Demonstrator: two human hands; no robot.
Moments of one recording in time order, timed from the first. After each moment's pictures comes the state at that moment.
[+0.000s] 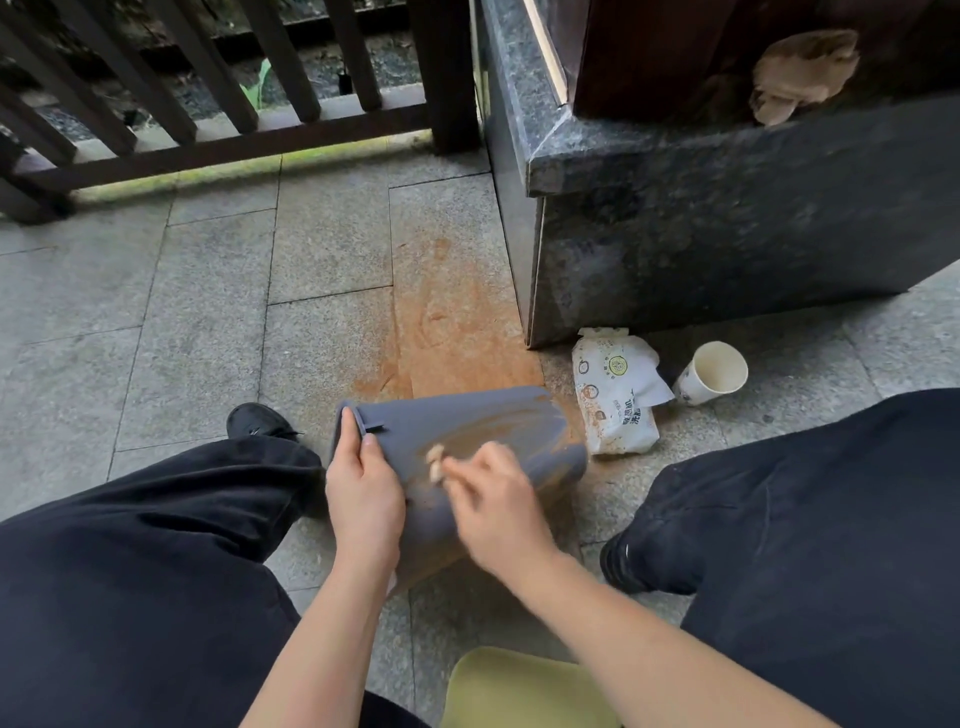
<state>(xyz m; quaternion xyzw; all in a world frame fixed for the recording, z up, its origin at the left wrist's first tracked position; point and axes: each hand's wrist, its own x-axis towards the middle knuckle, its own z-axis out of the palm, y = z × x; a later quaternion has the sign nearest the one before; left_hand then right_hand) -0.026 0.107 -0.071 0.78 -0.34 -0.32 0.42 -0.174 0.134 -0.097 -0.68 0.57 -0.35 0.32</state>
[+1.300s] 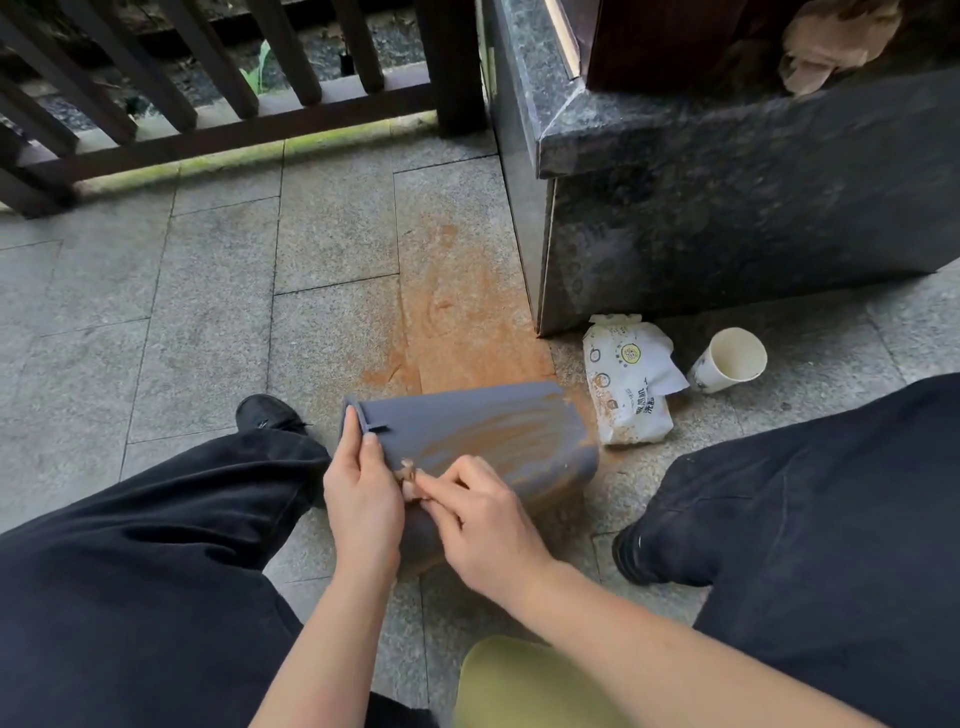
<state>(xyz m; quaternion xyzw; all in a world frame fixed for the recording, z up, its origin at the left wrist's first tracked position) -0.017 0.114 -0.075 0.74 -0.31 -0.36 0.46 -0.155 0.147 -0.072 -0.72 0.50 -0.34 0.34</state>
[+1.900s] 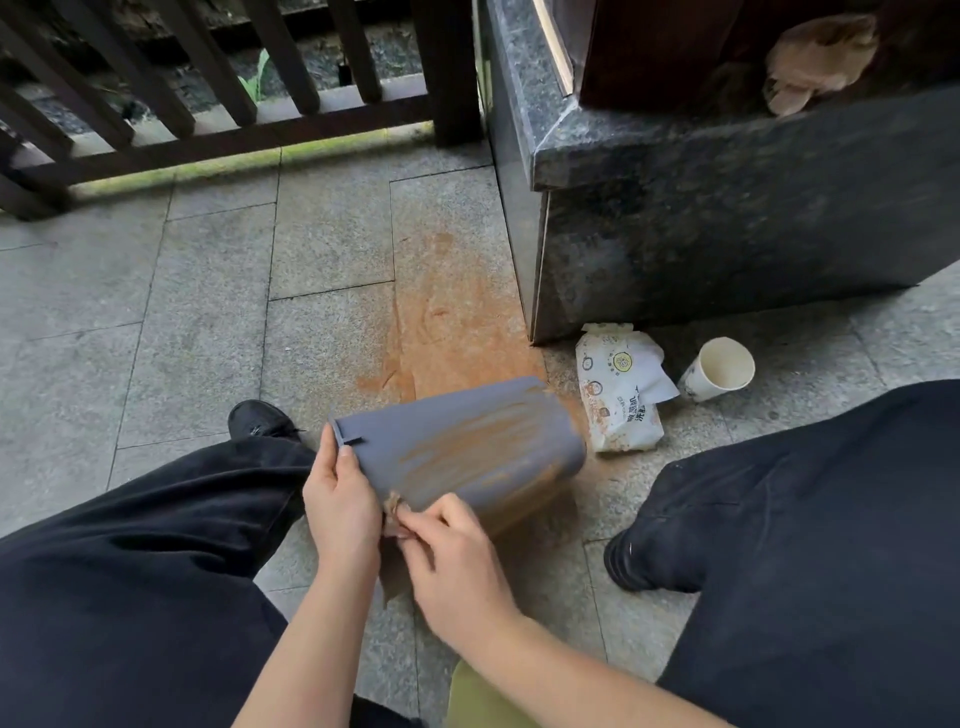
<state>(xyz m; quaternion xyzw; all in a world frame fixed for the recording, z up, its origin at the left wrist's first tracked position) -0.002 0.112 -0.085 0.78 -0.26 -0.34 0.46 -0.127 0.180 -0.084 -0.67 0.54 -0.32 0.39</state>
